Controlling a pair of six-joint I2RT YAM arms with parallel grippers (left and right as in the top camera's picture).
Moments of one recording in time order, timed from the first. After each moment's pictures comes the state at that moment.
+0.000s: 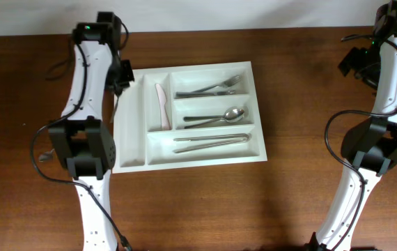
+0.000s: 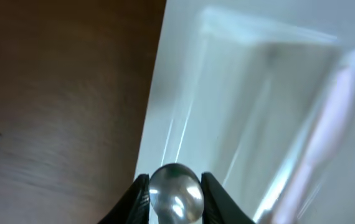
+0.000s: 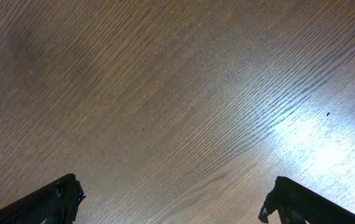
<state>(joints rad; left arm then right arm) -0.05 2.45 2.37 -1.44 -0.10 -0.33 -0.33 2.48 2.64 -1.53 0.14 0.53</state>
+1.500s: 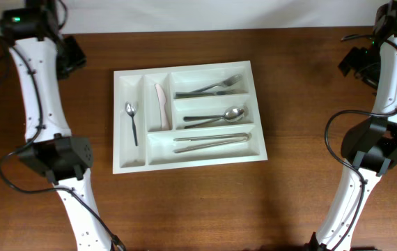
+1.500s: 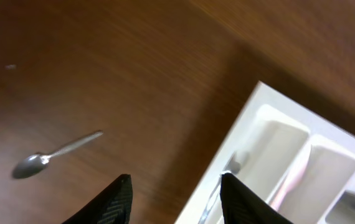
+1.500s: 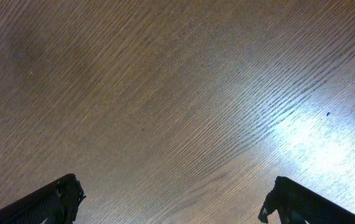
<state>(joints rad) 0.16 2.44 2.83 -1.67 -0.07 -0.41 -0.33 2.48 2.64 -1.53 0.14 0.53</state>
